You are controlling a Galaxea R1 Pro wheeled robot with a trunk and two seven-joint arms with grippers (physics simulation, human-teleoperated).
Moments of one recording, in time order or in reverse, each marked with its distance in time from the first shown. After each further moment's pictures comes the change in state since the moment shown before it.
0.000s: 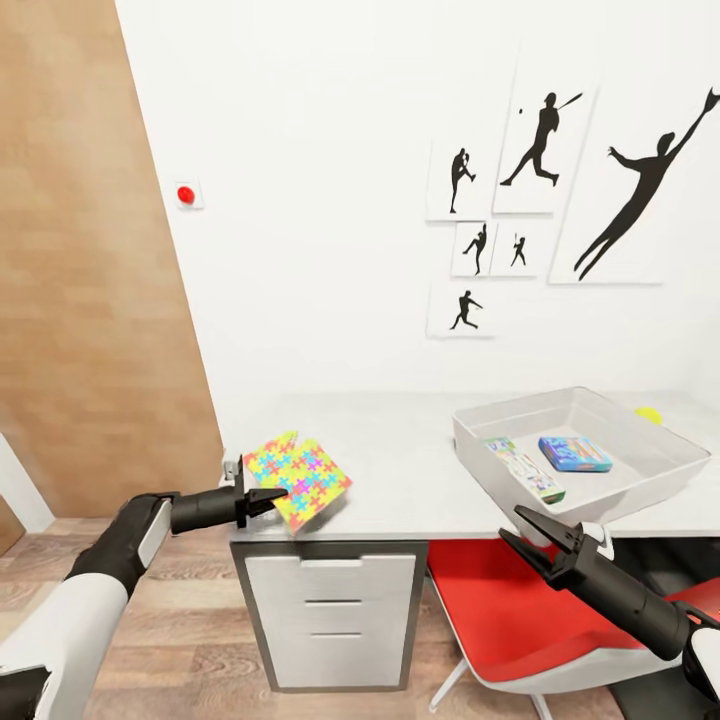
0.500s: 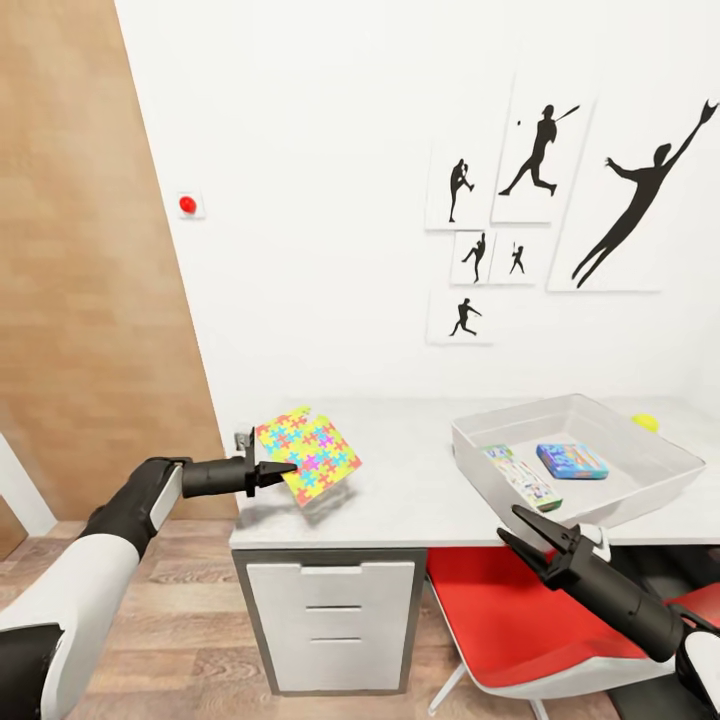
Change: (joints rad) left arm -0.113 -0.002 -0.095 0.001 -0.005 0.000 -0.008; right arm 0.008 0.014 0.011 -0.001 0.005 -0.044 -0.003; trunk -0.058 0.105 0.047
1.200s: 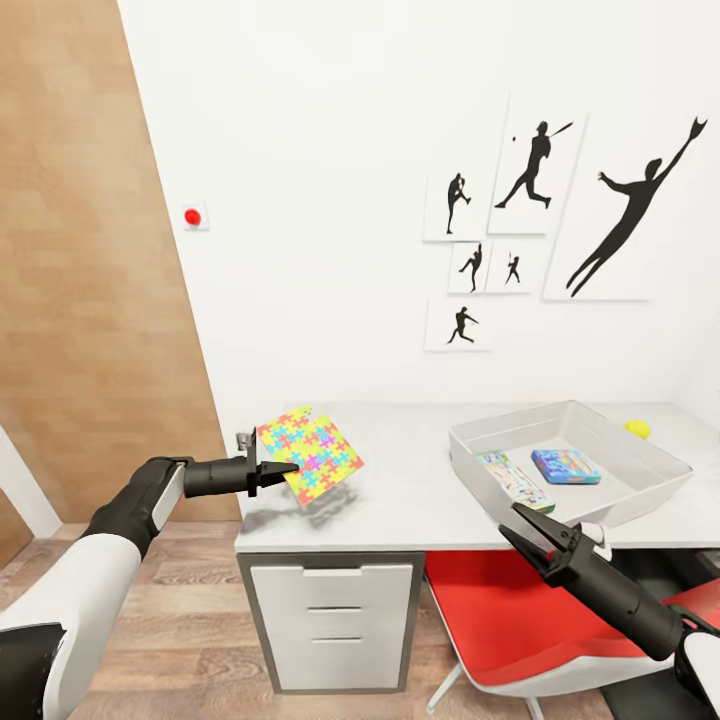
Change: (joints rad) left arm 0.000 -0.006 -0.001 0.000 -0.002 0.000 0.000; right arm 0.002 0.001 0.002 0.001 0.004 -0.037 0.001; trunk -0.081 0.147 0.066
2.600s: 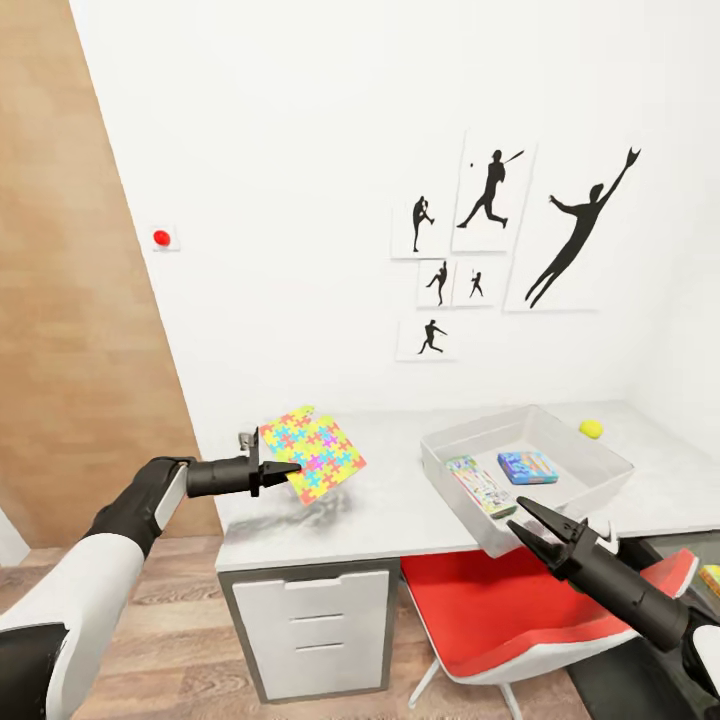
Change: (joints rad) left arm -0.001 -0.008 0.000 0.000 0.000 -0.001 0.000; right arm -0.021 -0.006 -0.033 0.000 0.008 0.006 -0.060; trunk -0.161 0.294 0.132
